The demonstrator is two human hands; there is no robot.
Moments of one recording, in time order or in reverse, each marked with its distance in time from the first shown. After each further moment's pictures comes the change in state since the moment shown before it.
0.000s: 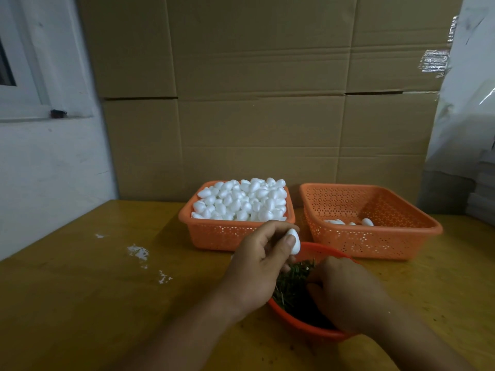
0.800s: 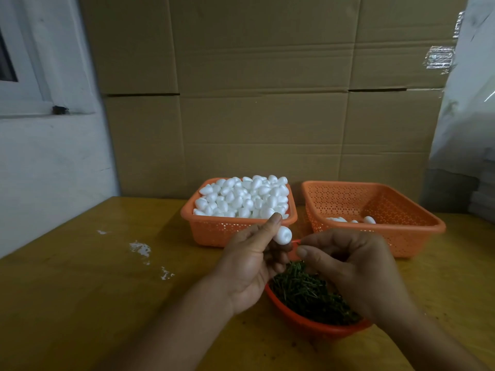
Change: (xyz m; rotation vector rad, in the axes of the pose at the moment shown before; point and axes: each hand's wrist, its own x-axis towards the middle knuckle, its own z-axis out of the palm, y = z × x) left_hand 0.004 0.015 -0.005 -0.649 0.094 -0.471; right_hand -0.016 -0.009 -0.017 0.966 0.398 -0.239
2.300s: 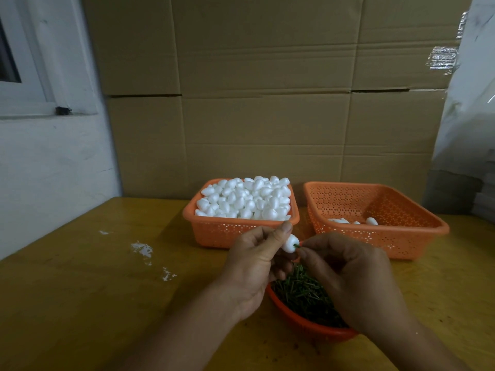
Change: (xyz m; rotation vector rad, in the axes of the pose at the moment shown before) left_hand -0.003 -0.005 0.006 0.131 0.054 0.087; right_hand -0.006 0.008 0.011 -0.262 0.120 -0.190
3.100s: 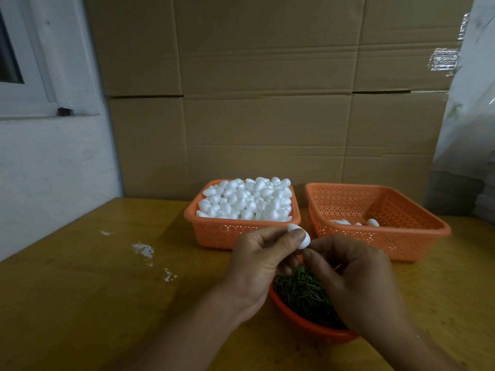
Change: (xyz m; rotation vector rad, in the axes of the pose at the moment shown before) left_hand 0.000 -0.004 -0.002 0.059 -0.128 0.201; right_hand -0.001 -0.001 0.002 -0.003 0.020 0.066
